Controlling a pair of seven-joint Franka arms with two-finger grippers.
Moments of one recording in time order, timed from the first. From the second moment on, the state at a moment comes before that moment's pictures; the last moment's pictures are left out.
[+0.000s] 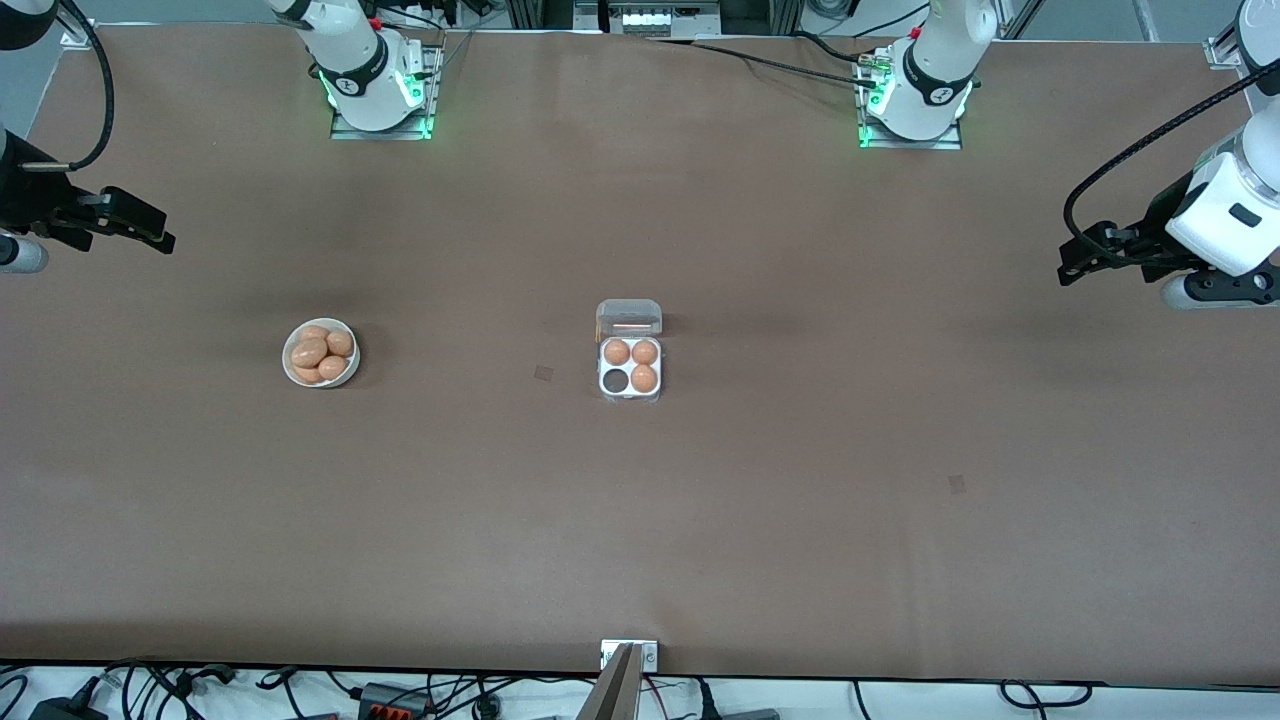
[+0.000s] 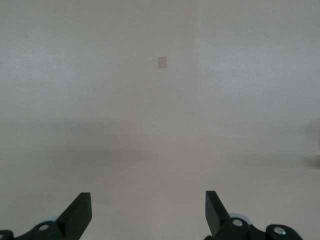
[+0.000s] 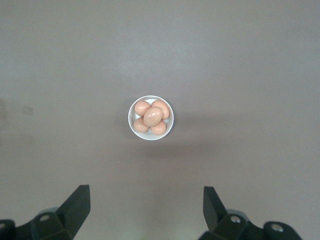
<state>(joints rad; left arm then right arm) 0.12 0.01 -0.13 -1.69 0.00 1.67 -0.07 0.04 -0.03 -0.09 -1.70 0.00 1.63 -0.03</state>
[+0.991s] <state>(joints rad) 0.12 0.01 -0.13 -1.69 0.00 1.67 -0.07 0.03 0.16 -0.09 -1.75 0.00 1.67 -0.02</state>
